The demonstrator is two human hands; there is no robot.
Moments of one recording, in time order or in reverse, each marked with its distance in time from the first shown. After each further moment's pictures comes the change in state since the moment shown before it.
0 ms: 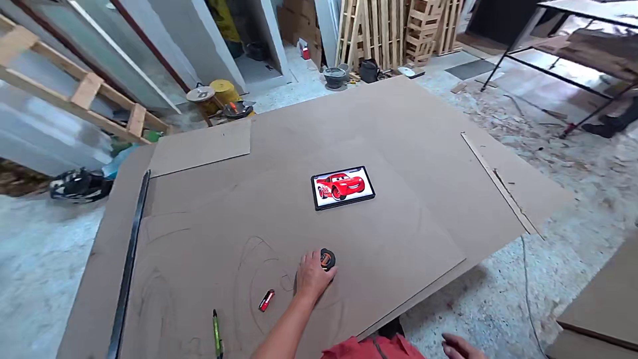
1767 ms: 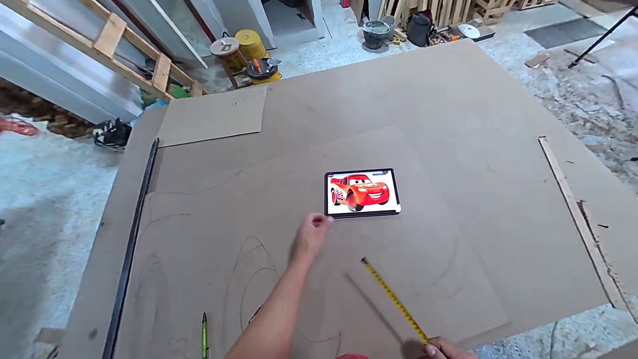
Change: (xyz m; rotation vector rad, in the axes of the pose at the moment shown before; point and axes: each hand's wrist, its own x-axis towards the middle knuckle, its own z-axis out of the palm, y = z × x) left_hand 0.129 0.039 -0.087 -0.744 0.068 -0.262; right_hand 0.093 -0.155 -0.037 -0.051 -0.162 -0.303
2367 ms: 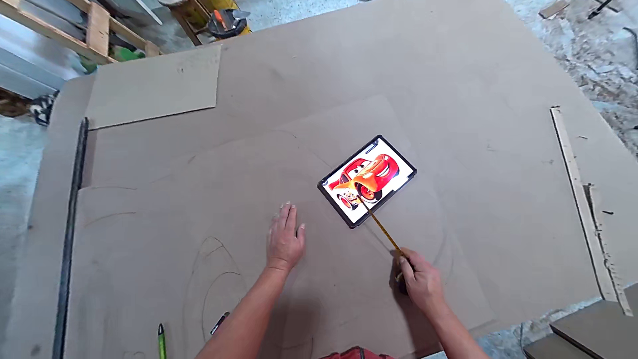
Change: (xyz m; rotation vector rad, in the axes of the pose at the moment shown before) left_hand 0.034 -0.083 0.042 0.804 0.215 0.409; right_hand 0.163 0.001 -0.026 -0.205 0.426 -0.155
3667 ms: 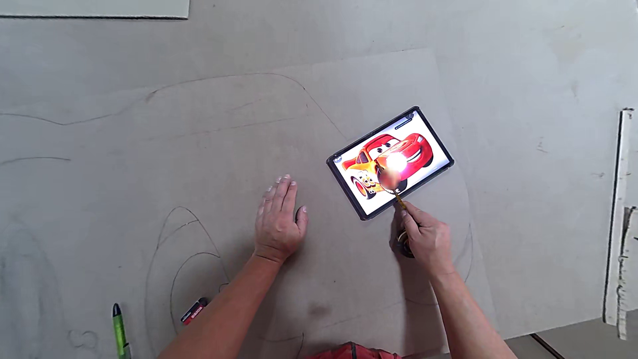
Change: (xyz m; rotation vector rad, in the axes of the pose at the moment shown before) left_hand -0.001 -0.008 0.011 -0.018 0.113 0.081; right_hand 0.101 -0.035 0.018 -0.147 0.017 -0.104
